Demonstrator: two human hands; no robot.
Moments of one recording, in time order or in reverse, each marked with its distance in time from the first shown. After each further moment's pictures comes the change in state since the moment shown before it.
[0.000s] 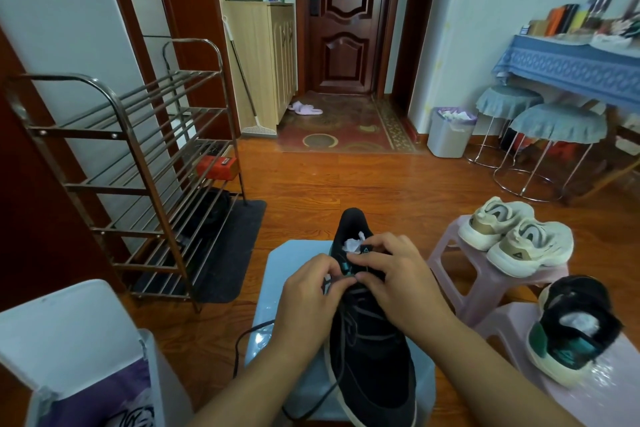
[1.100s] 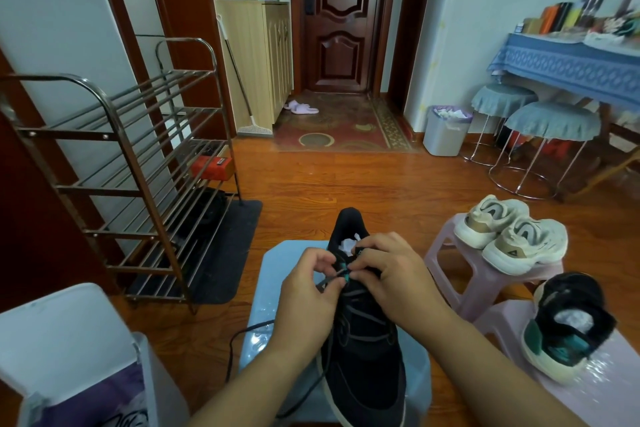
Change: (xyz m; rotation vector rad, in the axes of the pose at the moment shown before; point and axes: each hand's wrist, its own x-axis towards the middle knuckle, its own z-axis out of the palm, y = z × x) left_hand 0.003 0.013 -0.001 -0.239 -0.067 -0.246; right_hand 0.007 0.005 -0.003 0.027 0.039 -0.113
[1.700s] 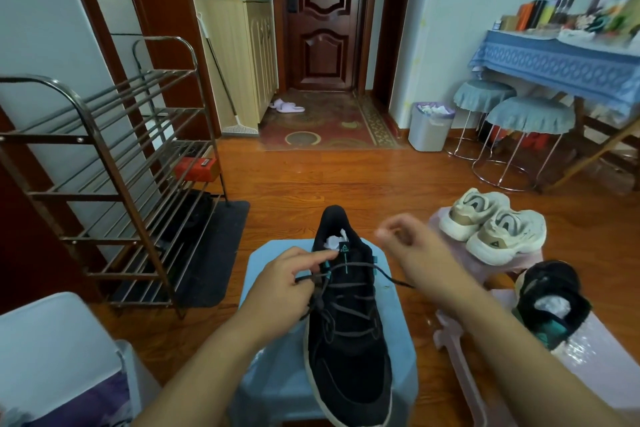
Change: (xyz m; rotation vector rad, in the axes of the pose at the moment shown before) left_hand 0.020 0.003 -0.031 0.100 -0.348 0.017; right_hand 0.001 0.003 -0.057 0.489 -0.041 0.660
